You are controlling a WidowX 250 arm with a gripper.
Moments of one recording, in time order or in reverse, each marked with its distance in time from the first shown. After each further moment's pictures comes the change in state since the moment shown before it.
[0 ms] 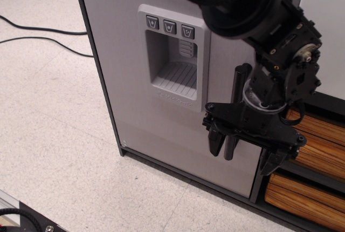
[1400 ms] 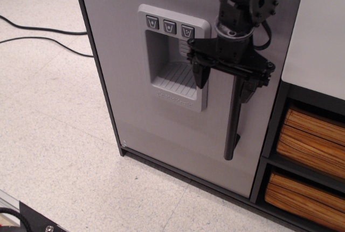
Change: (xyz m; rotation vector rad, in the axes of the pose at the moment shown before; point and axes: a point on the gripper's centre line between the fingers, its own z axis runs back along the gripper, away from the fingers) arm 0.083 0.049 0.008 -0.019 -0.116 -0.024
